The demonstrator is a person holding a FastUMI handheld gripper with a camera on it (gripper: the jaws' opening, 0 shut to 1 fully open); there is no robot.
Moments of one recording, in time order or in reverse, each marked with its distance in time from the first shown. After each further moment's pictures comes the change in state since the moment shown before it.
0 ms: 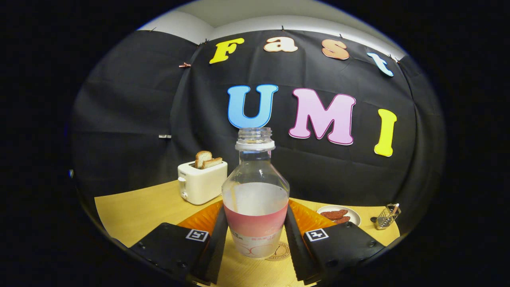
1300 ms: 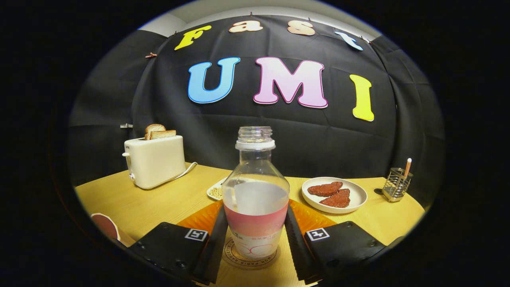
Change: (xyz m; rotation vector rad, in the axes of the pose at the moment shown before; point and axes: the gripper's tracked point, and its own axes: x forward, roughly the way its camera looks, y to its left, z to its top) arm 0.064 -0.062 -0.142 0.097 0.087 -0.186
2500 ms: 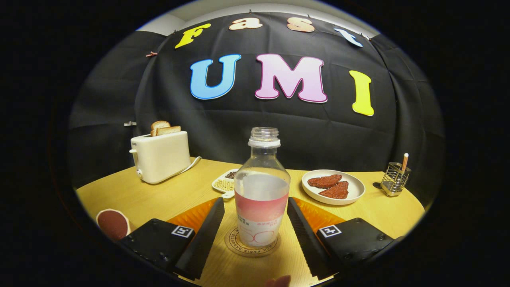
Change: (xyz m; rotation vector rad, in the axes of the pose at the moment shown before) arm -0.035 -0.002 0.004 0.003 0.022 0.004
